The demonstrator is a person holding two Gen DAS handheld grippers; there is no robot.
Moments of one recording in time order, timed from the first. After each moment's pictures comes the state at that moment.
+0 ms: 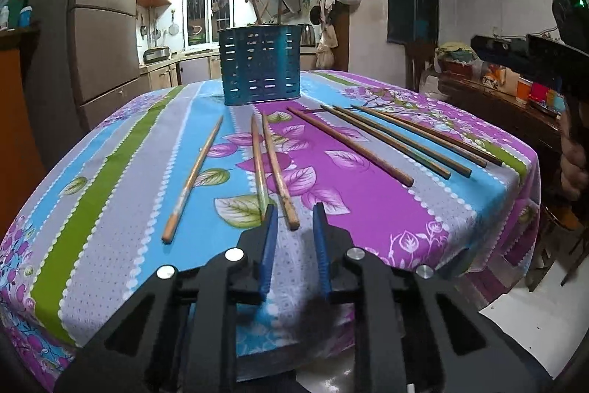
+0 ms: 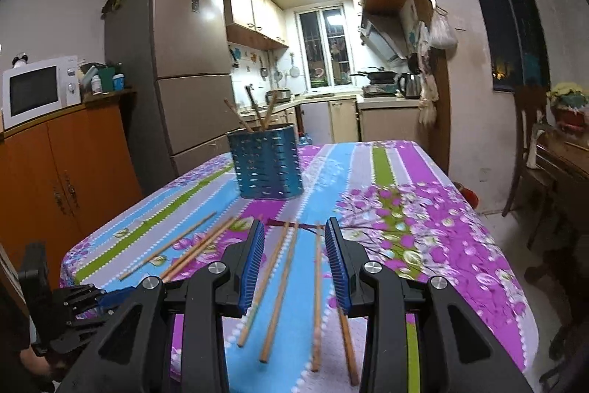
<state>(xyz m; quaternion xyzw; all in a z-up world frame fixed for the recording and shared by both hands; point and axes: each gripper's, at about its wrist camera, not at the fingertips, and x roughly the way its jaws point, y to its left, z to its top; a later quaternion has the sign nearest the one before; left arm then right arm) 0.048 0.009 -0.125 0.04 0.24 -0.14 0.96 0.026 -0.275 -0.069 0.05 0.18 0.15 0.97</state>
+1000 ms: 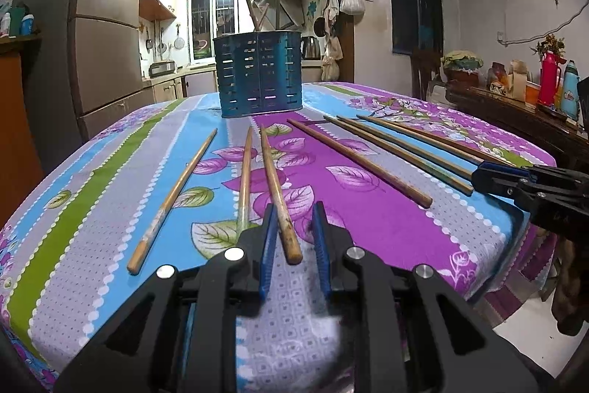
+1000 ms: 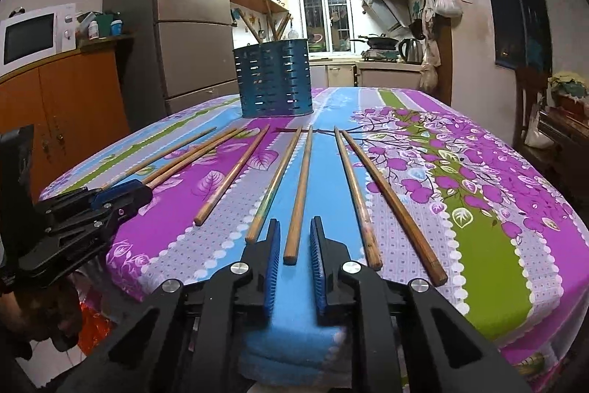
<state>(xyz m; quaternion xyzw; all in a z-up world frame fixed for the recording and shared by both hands) 0.068 -0.005 -0.140 0.04 0.21 -0.12 0.97 0.009 -0.223 -0.171 0.02 0.24 0.14 0.96</state>
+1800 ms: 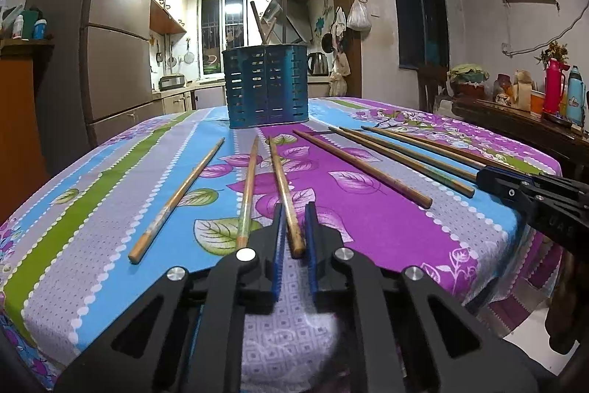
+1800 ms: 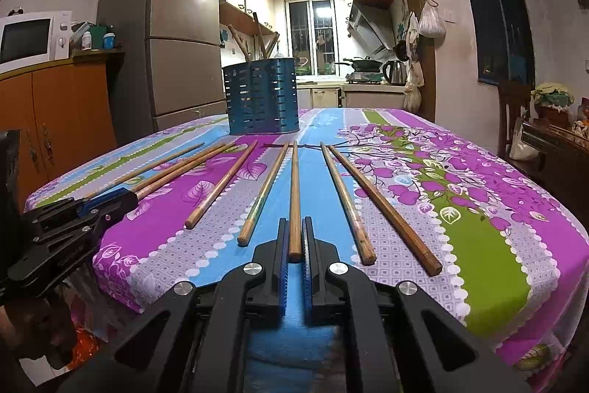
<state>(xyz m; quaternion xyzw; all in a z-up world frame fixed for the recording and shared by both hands) 0.056 -0.006 -0.146 0.04 0.17 -0.11 0.98 -0.003 -0.223 -0.178 0.02 0.19 0.11 0.98</state>
